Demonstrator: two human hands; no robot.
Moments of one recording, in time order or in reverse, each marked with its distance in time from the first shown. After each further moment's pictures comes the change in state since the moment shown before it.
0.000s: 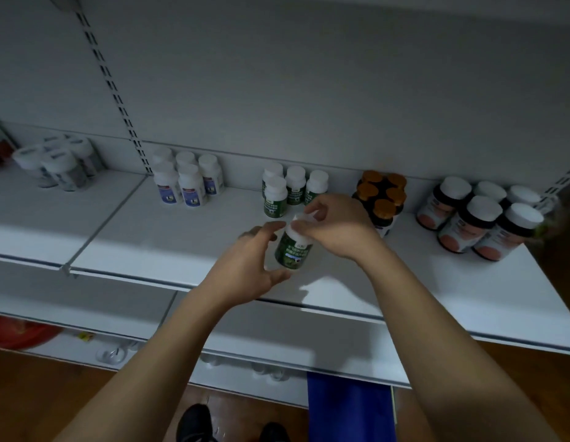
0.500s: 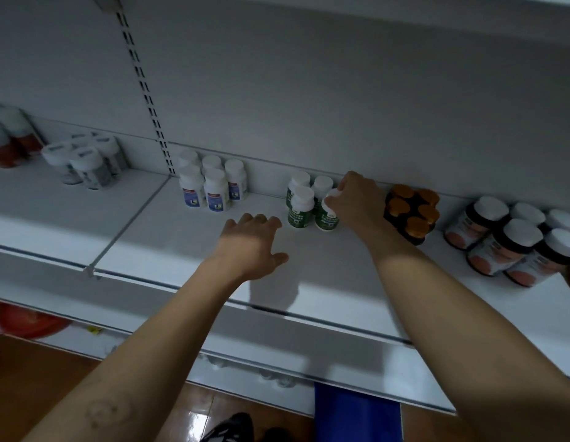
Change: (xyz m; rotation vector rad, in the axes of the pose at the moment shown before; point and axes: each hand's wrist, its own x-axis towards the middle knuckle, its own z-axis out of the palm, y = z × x) left_hand 0.040 -0.035 -0.033 0.513 -0.042 -0.086; right_hand 0.105 0.003 0.022 -0.244 0.245 0.104
